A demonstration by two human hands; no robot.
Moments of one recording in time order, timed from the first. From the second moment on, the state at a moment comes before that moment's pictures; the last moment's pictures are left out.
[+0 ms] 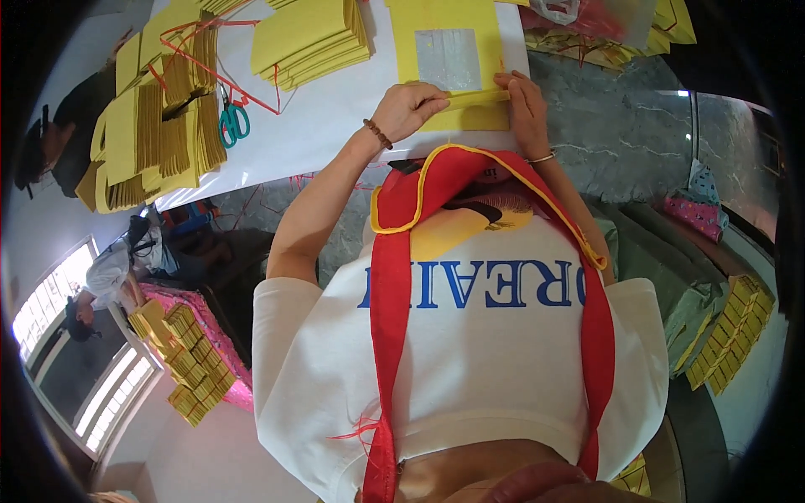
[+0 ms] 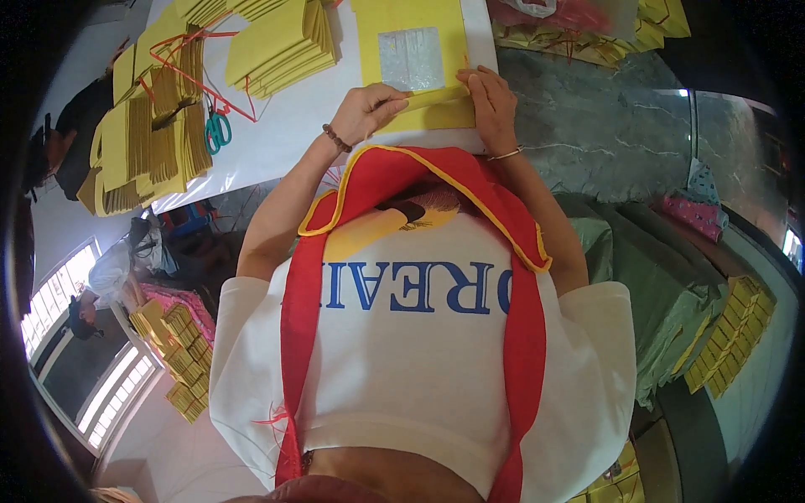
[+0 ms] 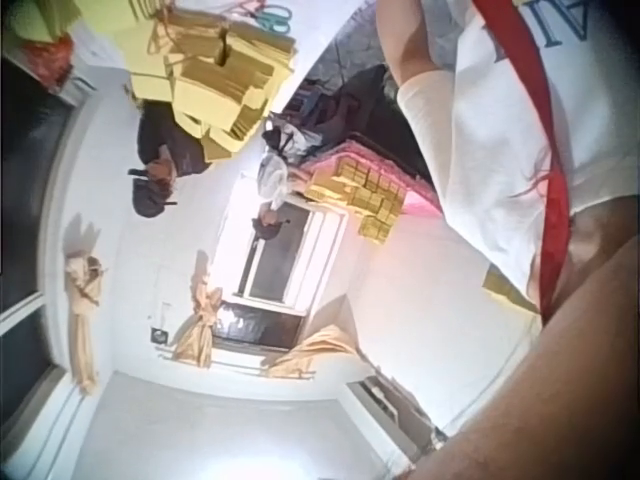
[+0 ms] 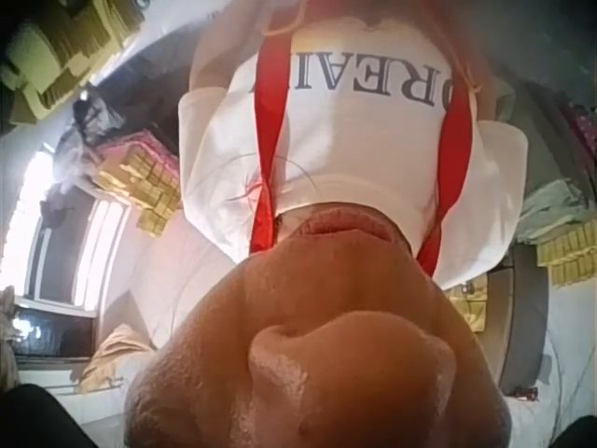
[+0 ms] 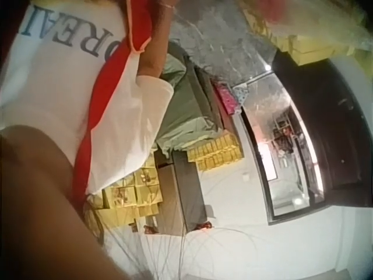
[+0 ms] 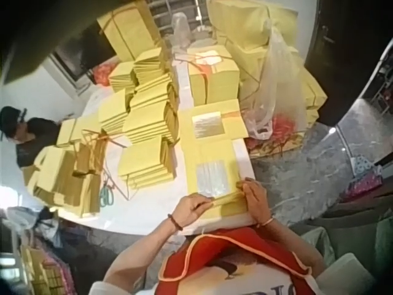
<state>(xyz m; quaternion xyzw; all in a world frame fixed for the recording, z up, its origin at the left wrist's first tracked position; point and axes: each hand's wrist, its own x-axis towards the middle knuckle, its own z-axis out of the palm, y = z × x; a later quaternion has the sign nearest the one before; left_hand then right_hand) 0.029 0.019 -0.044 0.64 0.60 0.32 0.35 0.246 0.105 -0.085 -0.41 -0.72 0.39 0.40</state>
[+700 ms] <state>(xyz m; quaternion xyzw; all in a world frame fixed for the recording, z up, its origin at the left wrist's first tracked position) -0.003 0.053 -0.047 0.53 0.54 0.24 0.60 0.246 0.103 -0.087 -0.42 -0.72 0.37 0.40</state>
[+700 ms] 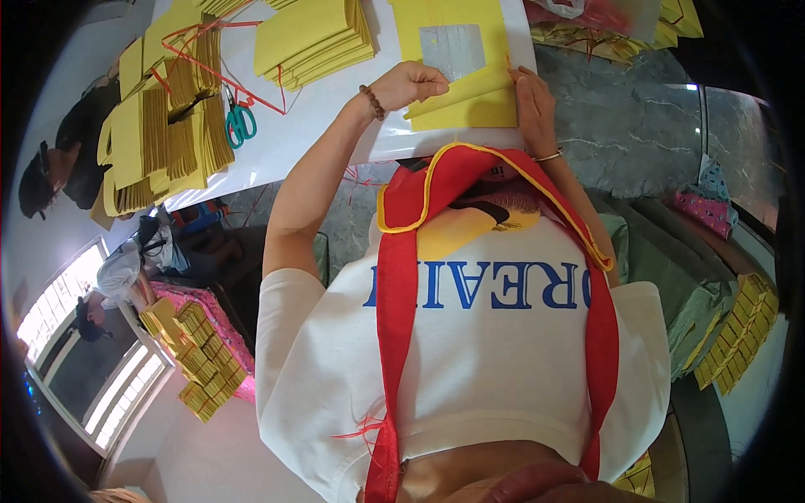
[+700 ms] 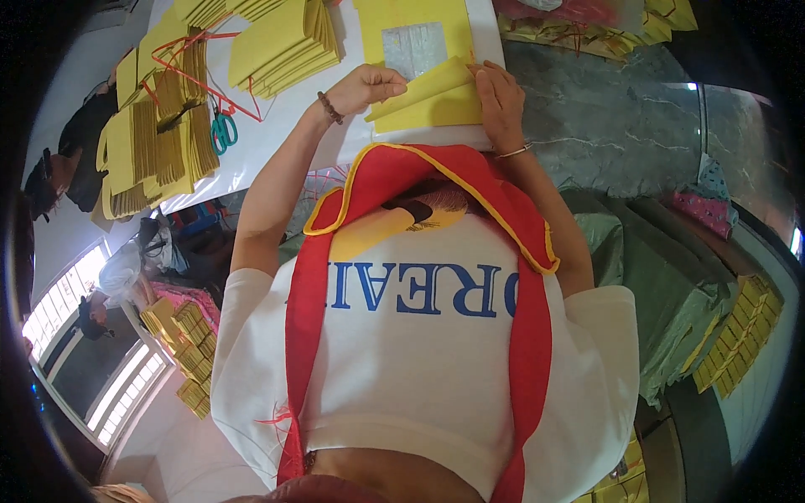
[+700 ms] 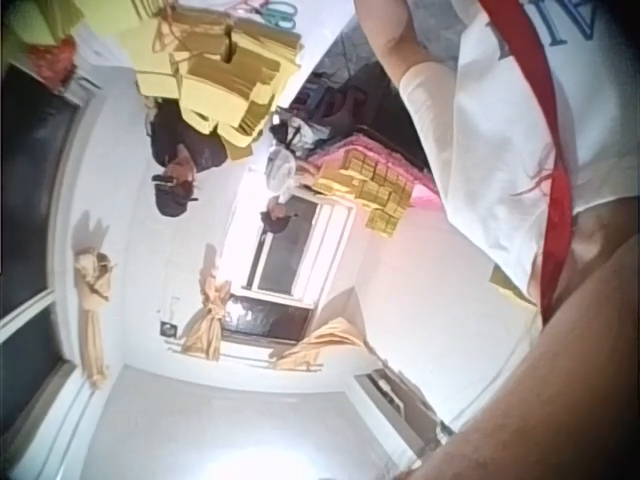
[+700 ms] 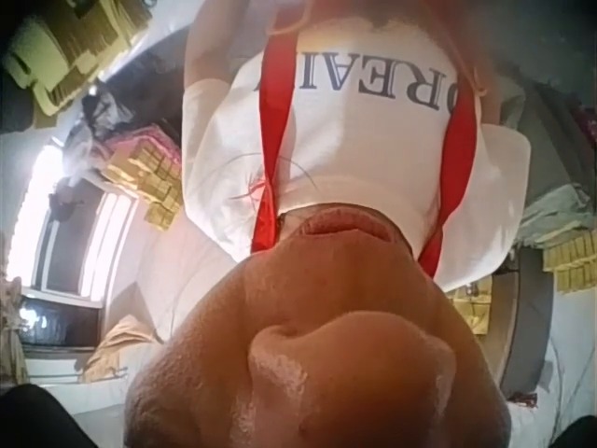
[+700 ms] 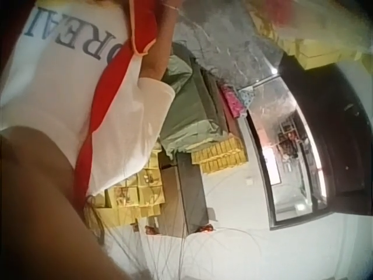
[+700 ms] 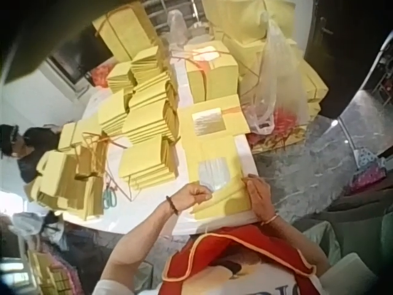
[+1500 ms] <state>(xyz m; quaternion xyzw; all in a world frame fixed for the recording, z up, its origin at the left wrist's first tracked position) -0.001 0.058 -0.029 0.53 0.56 0.19 0.61 0.248 0.105 -0.093 -0.41 -0.73 0.38 0.39</state>
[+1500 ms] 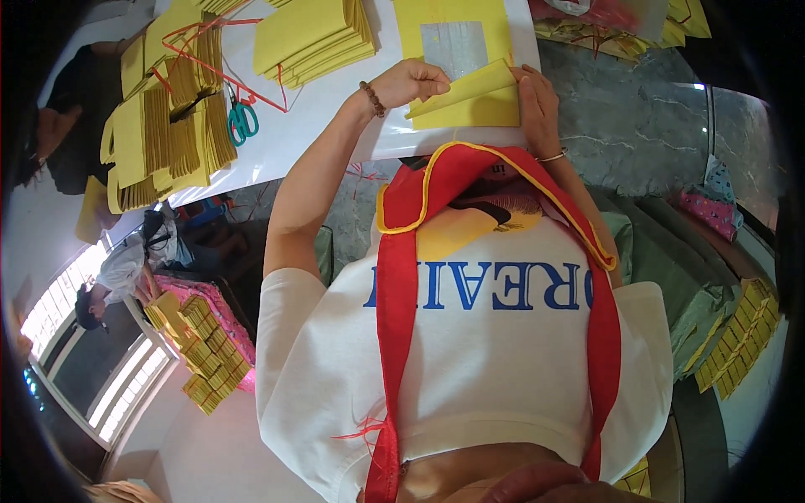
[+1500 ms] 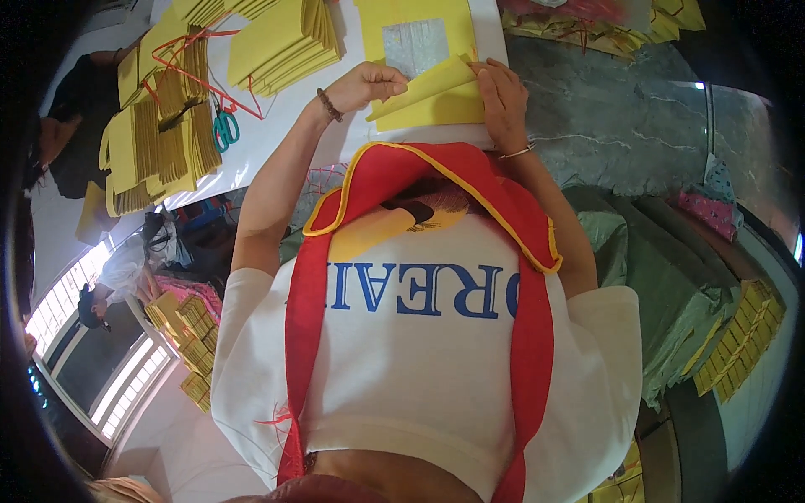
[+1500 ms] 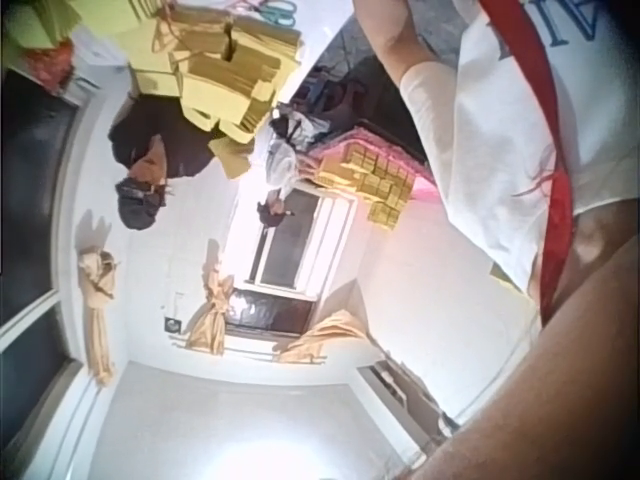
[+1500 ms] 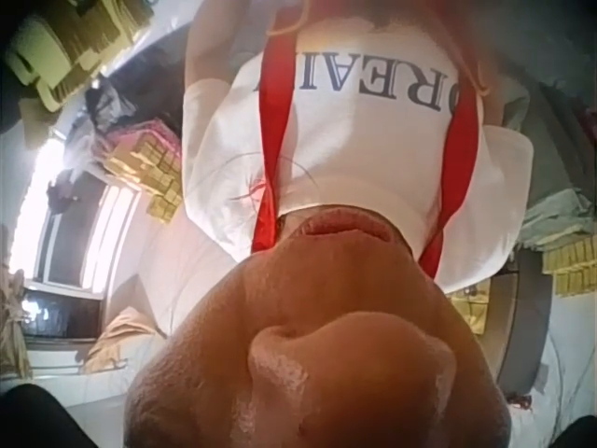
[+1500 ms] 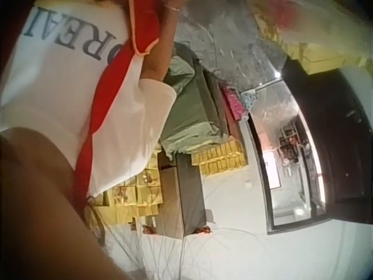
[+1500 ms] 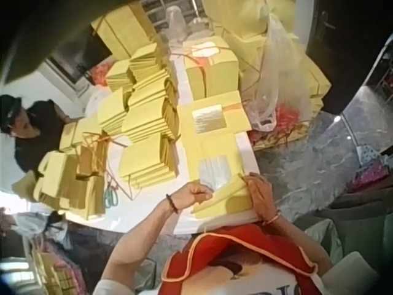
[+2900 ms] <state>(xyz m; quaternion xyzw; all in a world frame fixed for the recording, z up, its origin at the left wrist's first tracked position) -0.009 0.023 -0.067 0.78 0.56 0.25 0.09 0.251 0.110 -0.099 -0.37 -0.78 0.35 0.38</state>
